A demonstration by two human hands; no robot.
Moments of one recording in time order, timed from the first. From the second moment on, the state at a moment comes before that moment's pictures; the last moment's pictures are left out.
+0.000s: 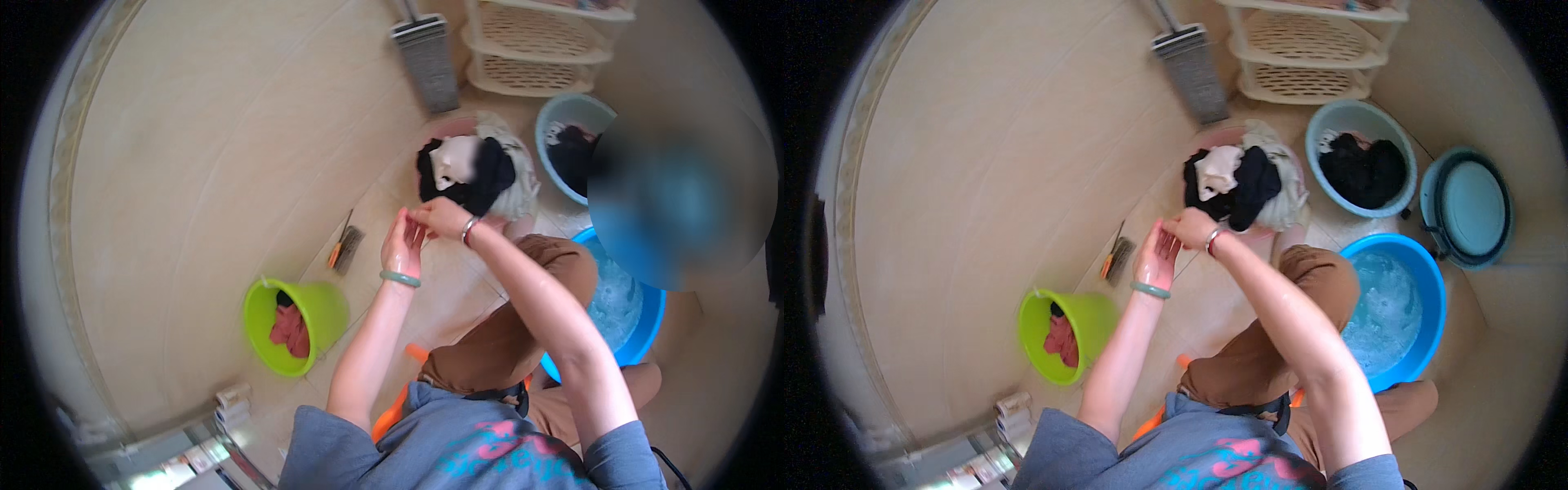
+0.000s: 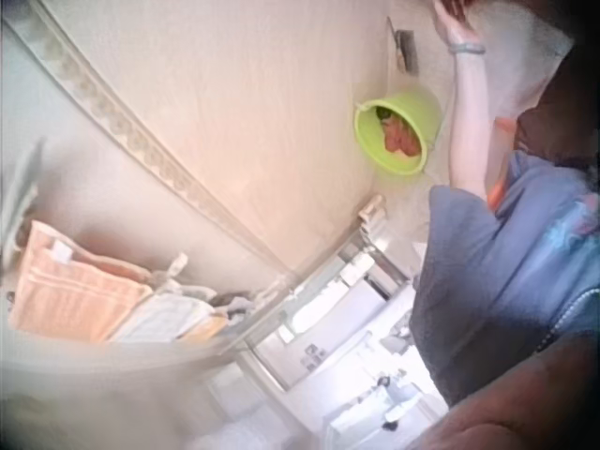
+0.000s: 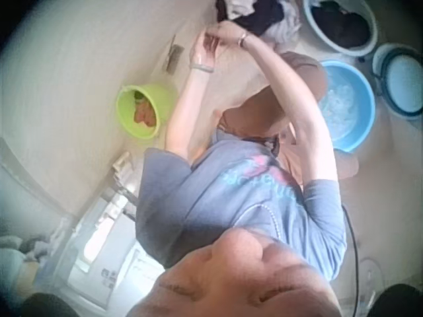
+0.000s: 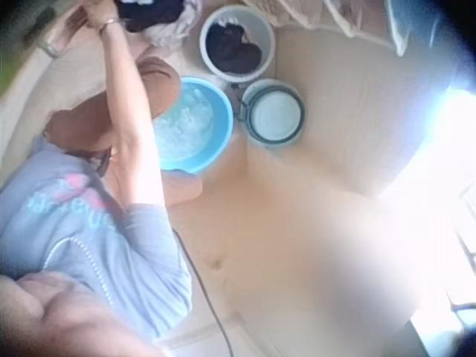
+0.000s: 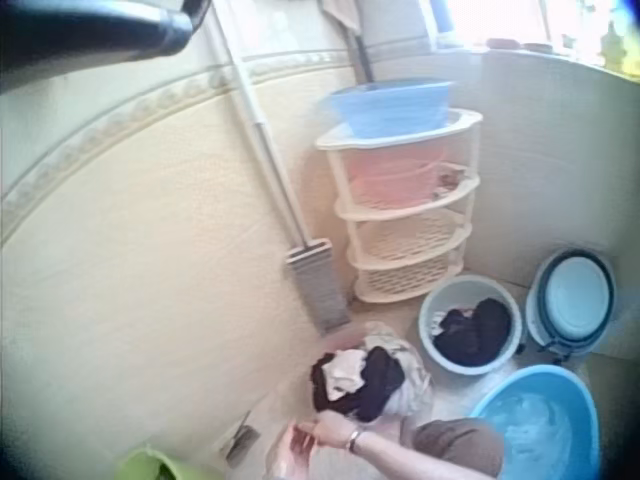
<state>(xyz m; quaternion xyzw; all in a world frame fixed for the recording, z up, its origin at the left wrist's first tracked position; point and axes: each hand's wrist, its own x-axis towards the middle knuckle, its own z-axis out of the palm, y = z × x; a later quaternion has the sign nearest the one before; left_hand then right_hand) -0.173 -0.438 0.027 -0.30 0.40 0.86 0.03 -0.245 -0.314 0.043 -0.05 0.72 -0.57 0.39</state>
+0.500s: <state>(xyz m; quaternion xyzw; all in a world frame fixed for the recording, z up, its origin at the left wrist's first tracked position) -0.001 -0.656 -0.050 -0.58 0.17 0.77 -0.23 -0.088 -0.460 0.012 0.08 0.43 -0.69 0.58</state>
